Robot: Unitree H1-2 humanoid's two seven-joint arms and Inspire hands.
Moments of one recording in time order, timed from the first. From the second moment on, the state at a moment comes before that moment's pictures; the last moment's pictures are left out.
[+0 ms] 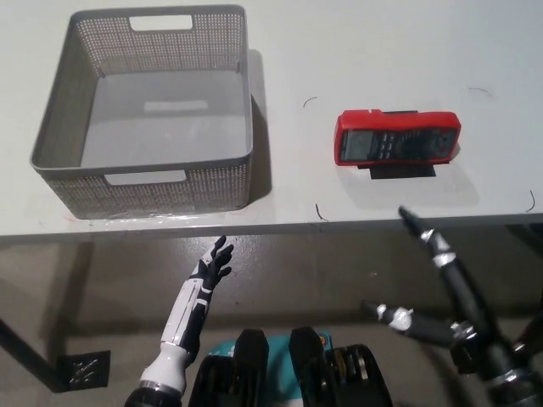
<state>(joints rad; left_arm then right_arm) -0.14 0.02 -0.11 0.31 0.08 -0.37 -0.02 -0.13 -0.25 0.14 -0.21 -0.23 -0.15 0.10</state>
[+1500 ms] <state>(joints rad) -0.14 0.03 -0.12 0.34 0.09 -0.39 -0.02 -1.47 -0.20 0.80 1.30 -0.51 0.23 0.68</state>
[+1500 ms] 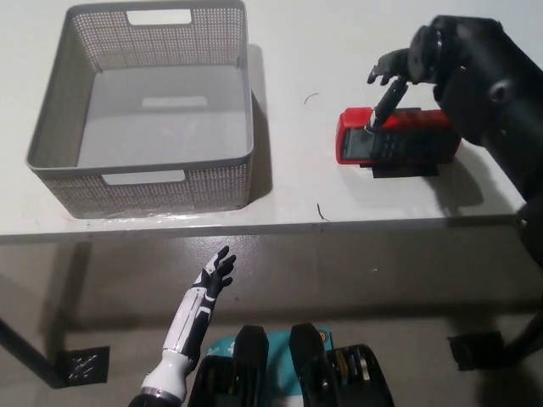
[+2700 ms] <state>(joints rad) -0.16 0.04 -0.12 0.34 0.10 -0.43 -0.03 -1.35 -0.14 0.77 1.41 -0.64 0.14 0.43</state>
